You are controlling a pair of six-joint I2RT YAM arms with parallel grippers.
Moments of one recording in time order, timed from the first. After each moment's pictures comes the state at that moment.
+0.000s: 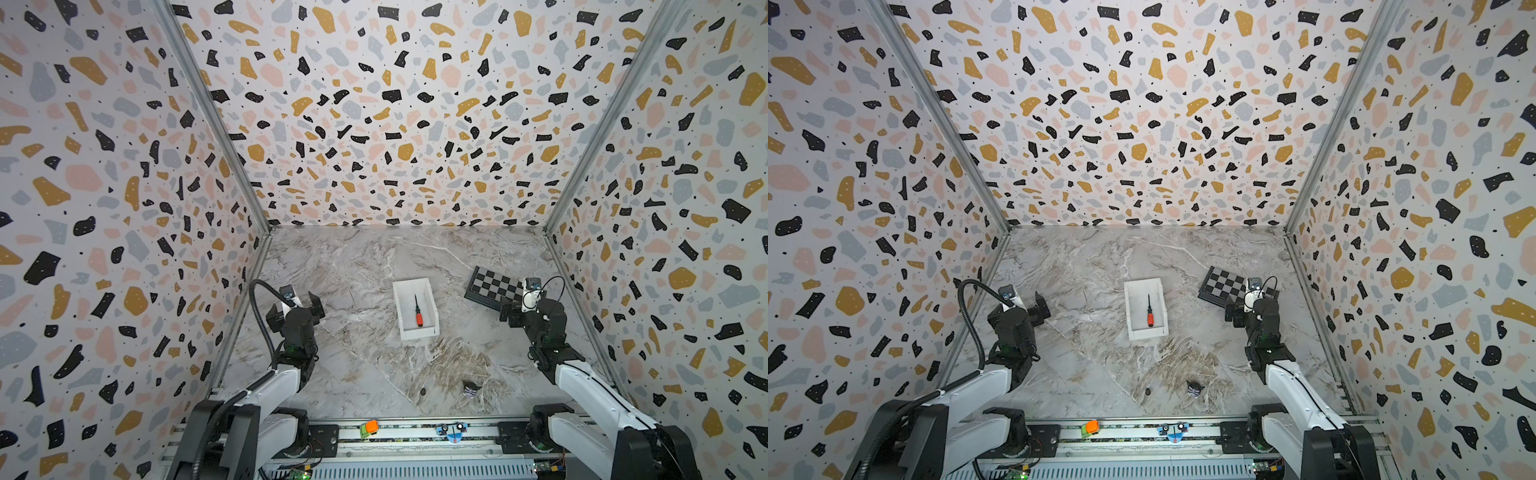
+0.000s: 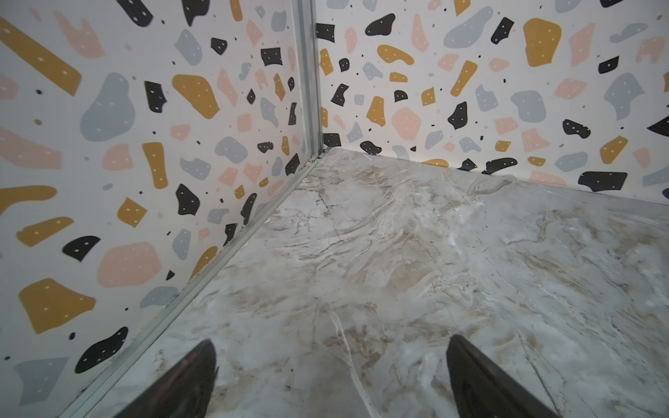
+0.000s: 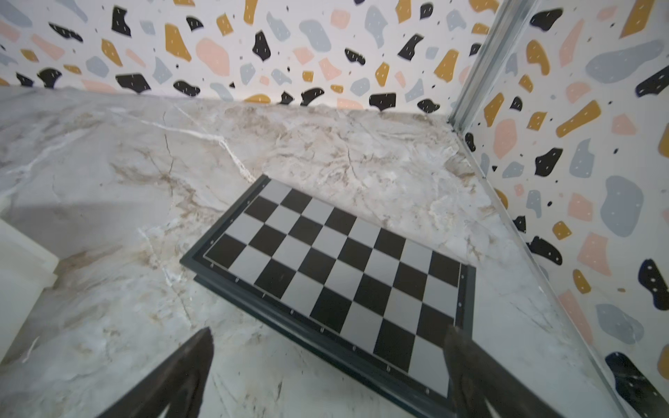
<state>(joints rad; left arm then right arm) -0.12 1.15 0.24 0.66 -0.51 -0.10 0.09 0.98 0.34 0.30 0.08 -0.04</state>
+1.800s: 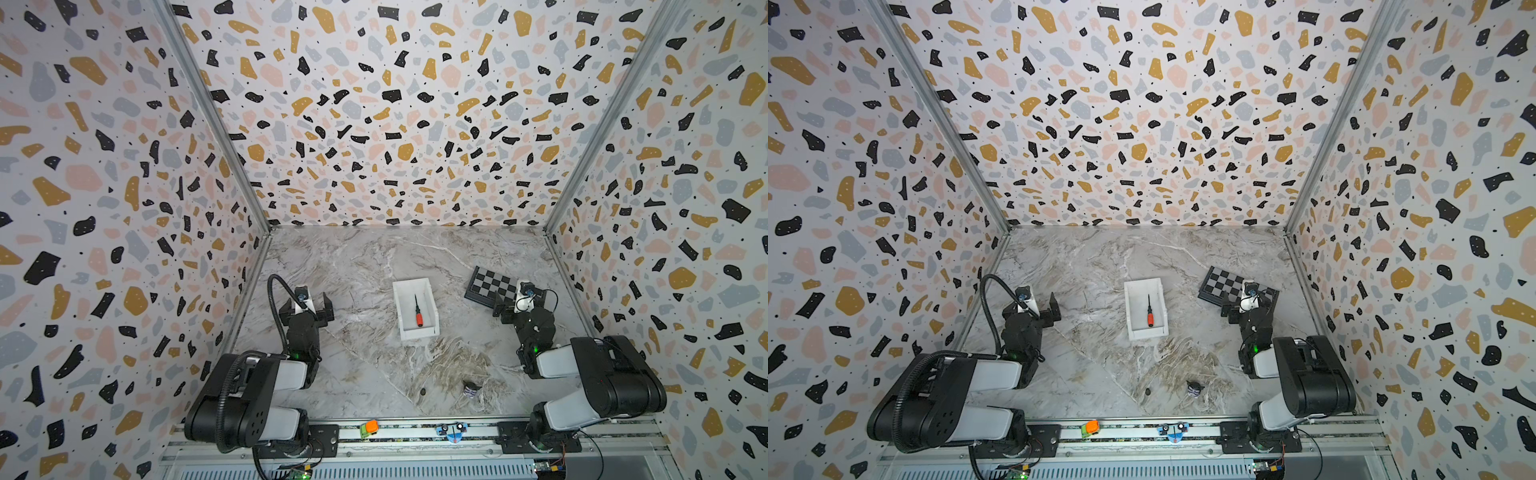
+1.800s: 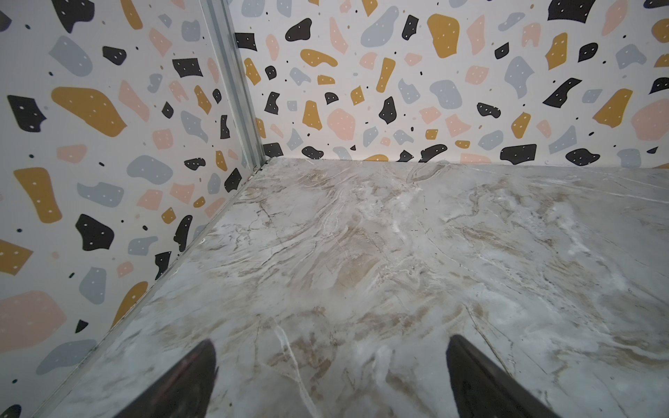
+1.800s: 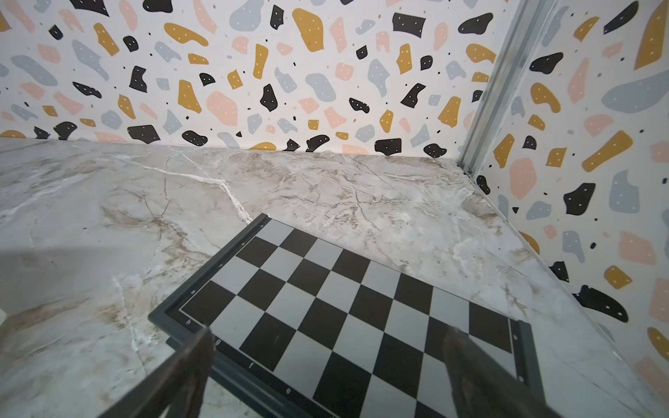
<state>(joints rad) -0.12 1.39 0.17 1.04 -0.34 0.01 0.08 1.50 0.21 1.12 0.06 -0.06</state>
